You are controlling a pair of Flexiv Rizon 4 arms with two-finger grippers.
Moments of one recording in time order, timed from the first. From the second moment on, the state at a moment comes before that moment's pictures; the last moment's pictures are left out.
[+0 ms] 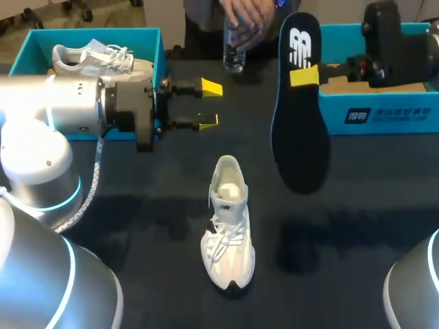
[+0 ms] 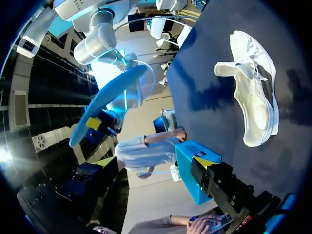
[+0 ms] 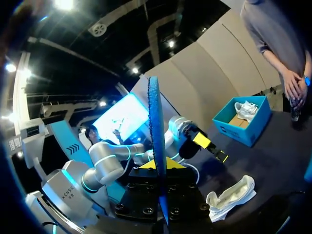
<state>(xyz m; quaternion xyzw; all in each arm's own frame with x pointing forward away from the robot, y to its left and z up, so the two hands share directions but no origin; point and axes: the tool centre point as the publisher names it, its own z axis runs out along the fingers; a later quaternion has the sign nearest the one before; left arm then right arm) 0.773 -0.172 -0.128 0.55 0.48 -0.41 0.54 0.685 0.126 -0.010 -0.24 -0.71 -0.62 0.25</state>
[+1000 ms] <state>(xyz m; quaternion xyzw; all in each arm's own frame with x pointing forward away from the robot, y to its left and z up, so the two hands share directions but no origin) 0.771 -0.172 -0.128 0.55 0.48 -0.41 0.54 0.809 0.129 -0.065 -0.30 -0.70 -0.55 0.34</state>
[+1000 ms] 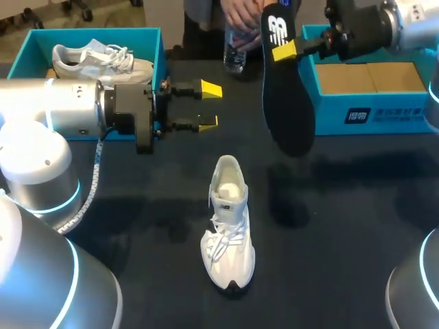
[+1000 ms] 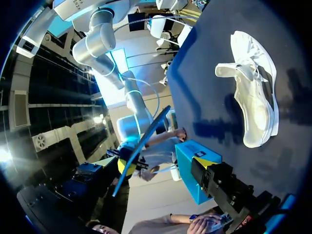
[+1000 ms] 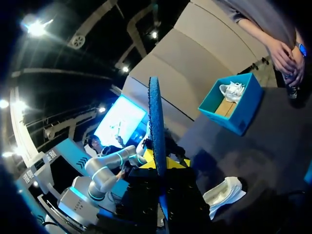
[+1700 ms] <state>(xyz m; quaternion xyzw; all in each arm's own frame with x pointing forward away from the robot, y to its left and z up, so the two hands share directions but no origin) 0.786 -0.198 -0.116 0.54 0.45 -0.43 0.57 0.831 0.152 -0.090 -0.36 -0.66 -0.51 0.41</state>
